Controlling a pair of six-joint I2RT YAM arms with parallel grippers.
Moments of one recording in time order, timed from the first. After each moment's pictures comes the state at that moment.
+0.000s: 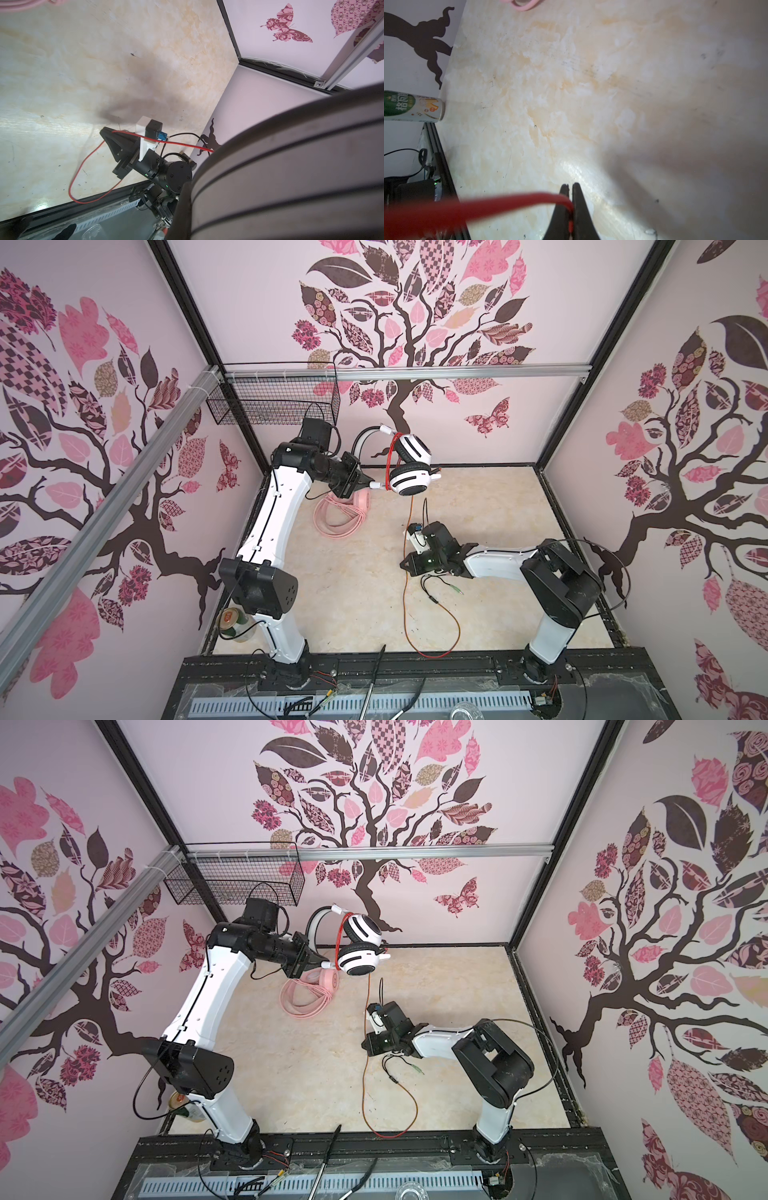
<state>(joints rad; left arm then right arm) -0.20 1.78 2.04 -1.20 0.71 -1.07 0.72 1.78 0.91 0.06 -0.36 0.45</state>
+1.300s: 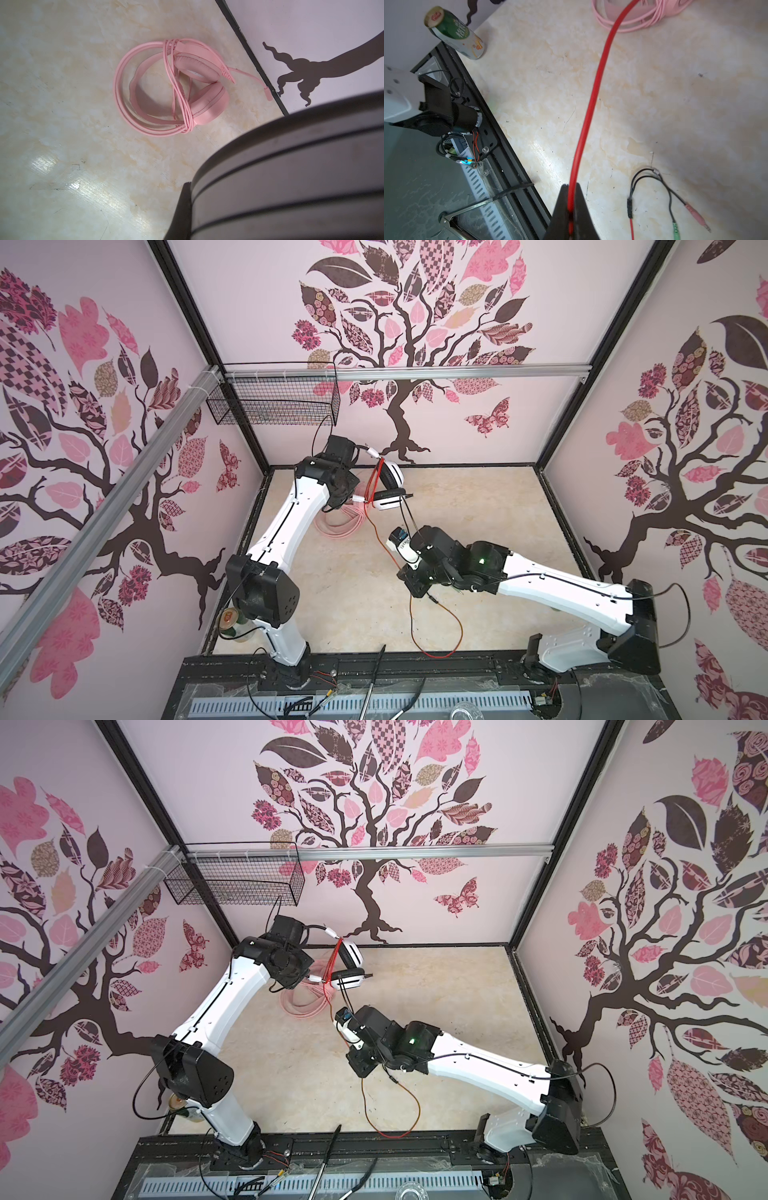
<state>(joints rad) -0.32 1.74 1.83 -1.12 -0.20 -1.12 1.09 1.38 1.30 -0.72 -0.02 0.25</state>
